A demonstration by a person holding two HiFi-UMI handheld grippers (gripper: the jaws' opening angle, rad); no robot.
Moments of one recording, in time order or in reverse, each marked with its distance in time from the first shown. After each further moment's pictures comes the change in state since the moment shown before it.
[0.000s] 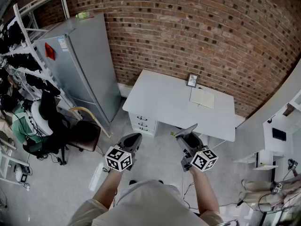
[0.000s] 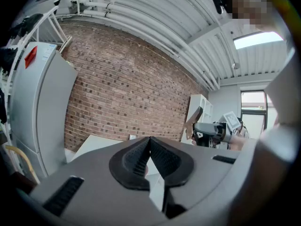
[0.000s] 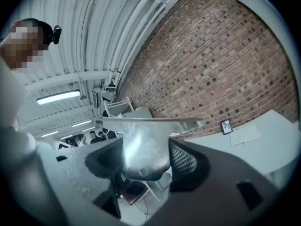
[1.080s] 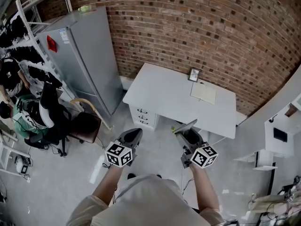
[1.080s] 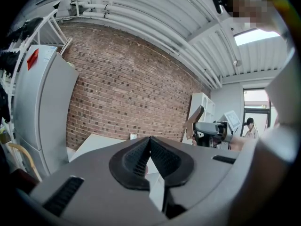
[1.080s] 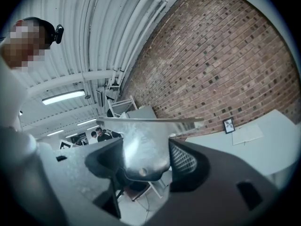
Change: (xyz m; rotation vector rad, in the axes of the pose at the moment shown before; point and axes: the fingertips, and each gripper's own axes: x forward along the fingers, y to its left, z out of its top) left arm 0.004 -0.028 -0.012 0.002 0.004 0.036; right arm -0.021 -0.007 -0.003 -0.011 0.025 0.054
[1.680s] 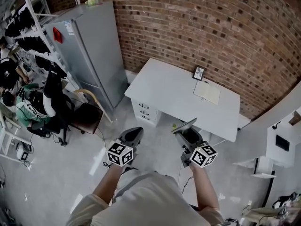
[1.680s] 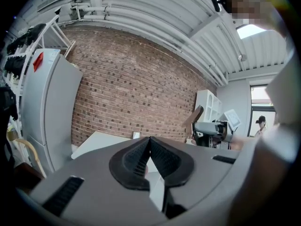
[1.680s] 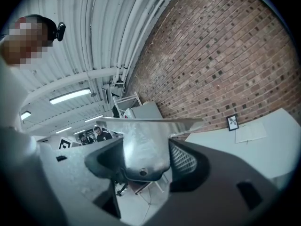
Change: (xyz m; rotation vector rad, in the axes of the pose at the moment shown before) left arm 0.013 -0.035 -0.022 -0.006 0.003 0.083; right arm -0.019 -0.027 -0.009 -0.008 0.059 0.082
